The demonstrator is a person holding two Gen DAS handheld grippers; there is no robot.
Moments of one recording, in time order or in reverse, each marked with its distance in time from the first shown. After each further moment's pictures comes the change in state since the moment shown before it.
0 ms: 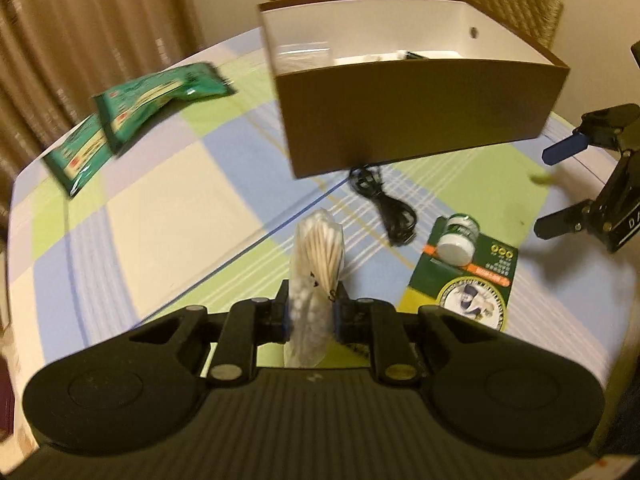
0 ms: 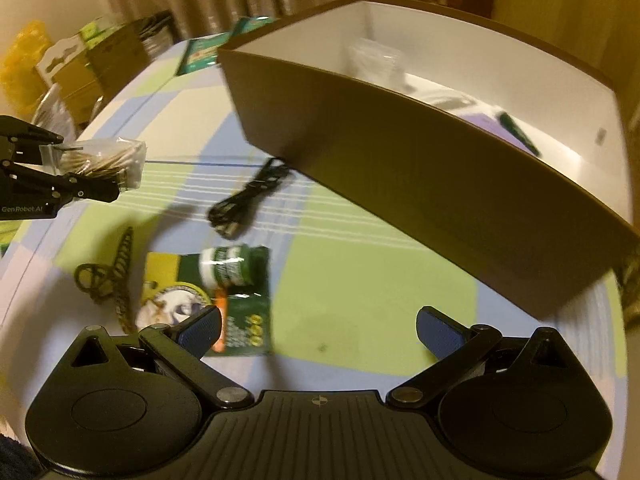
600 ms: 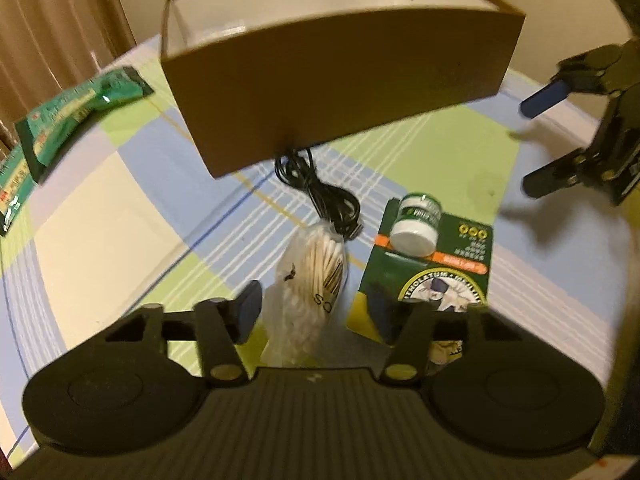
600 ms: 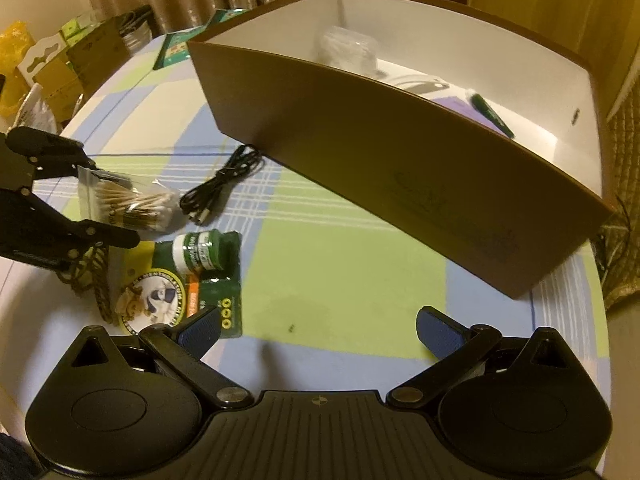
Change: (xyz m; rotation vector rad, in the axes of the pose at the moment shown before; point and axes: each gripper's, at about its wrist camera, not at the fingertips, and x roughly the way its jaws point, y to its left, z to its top) left arm 0.058 -0.034 0.008 0.173 0.046 -0.133; right arm -0.009 -0.021 -0.012 0.065 0.032 -0.072
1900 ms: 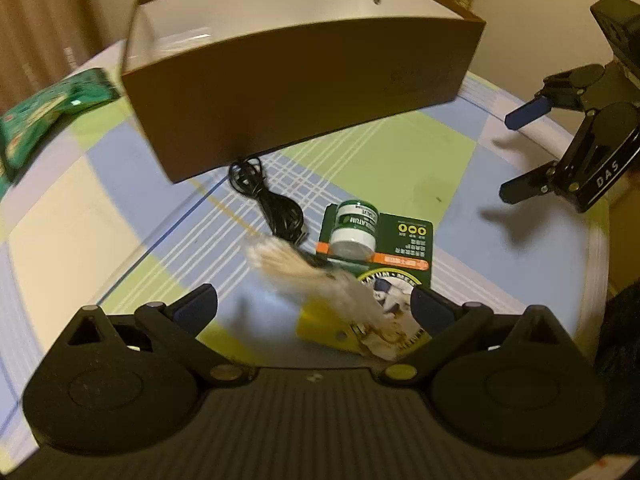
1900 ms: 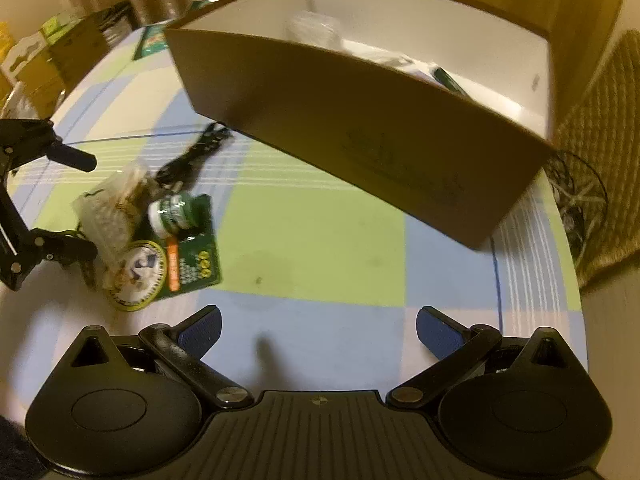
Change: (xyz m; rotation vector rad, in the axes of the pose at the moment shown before) left arm -0.013 -0.017 0.011 0.024 -0.008 -0.119; right arm -0.012 -0.018 -0.022 0.046 0.044 -0.051
